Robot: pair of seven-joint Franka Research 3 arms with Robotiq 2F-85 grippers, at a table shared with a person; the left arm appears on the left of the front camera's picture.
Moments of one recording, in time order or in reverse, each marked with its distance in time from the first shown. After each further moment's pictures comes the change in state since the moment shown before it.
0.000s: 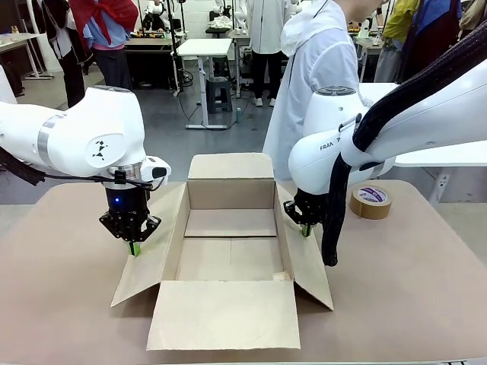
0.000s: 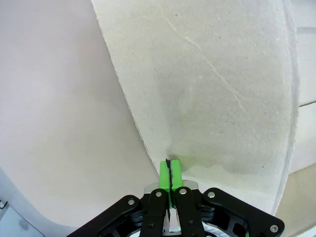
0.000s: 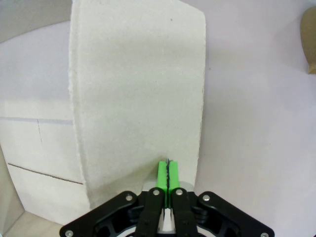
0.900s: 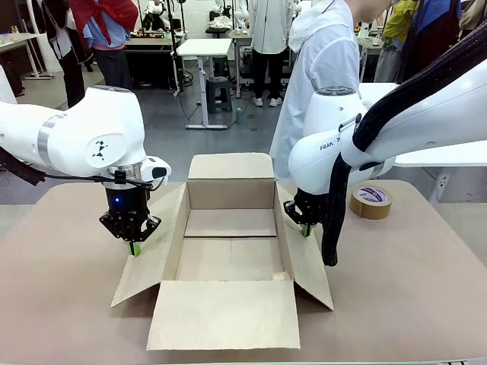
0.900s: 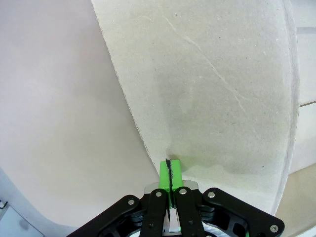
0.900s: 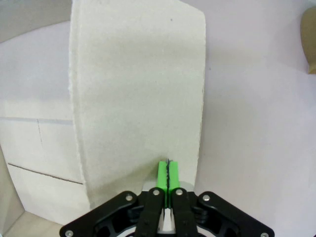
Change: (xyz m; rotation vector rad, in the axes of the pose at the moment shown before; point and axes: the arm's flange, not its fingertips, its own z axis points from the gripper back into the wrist) left arm 0.000 0.000 0.000 0.000 0.000 0.000; right arm 0.000 0.000 0.000 0.000 0.000 0.000
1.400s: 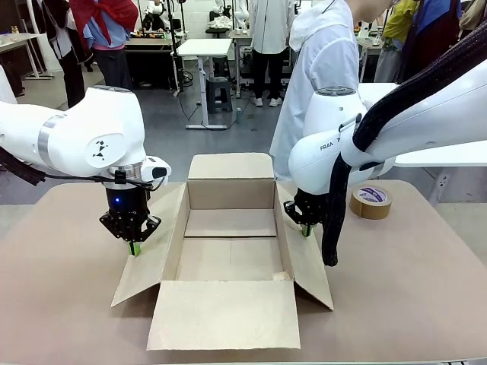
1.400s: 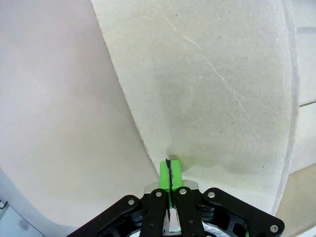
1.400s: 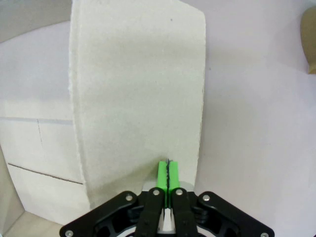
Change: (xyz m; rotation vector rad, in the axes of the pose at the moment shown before) left arm 0.000 0.000 0.000 0.000 0.000 0.000; right arm 0.000 0.000 0.000 0.000 0.000 0.000
